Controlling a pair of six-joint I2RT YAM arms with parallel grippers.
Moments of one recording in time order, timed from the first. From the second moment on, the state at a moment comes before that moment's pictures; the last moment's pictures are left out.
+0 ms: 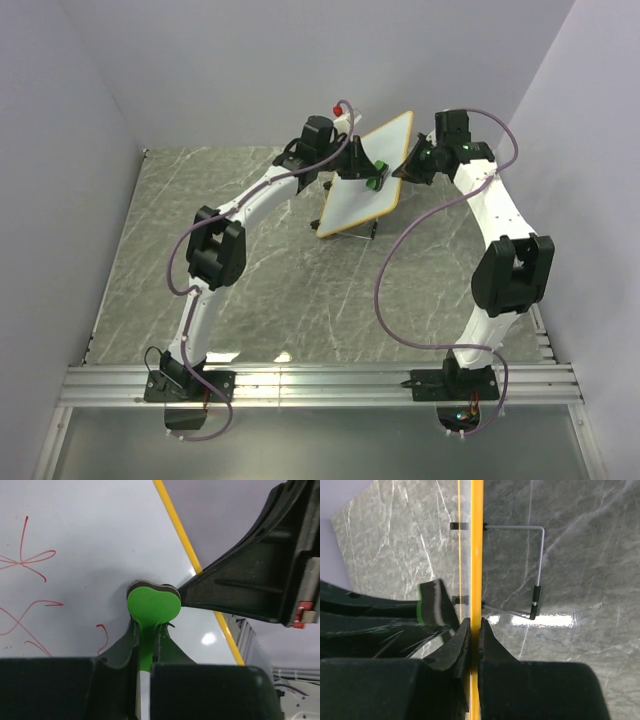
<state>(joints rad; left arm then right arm) -0.58 2.28 2.10 -0.15 0.60 -0.58 0.11 1.79 1.71 -0.72 -0.26 0.61</state>
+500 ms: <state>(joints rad) -0.59 2.34 2.15 -0.37 0.46 -0.39 0.10 1.57 1.43 -0.72 -0.37 0.62</state>
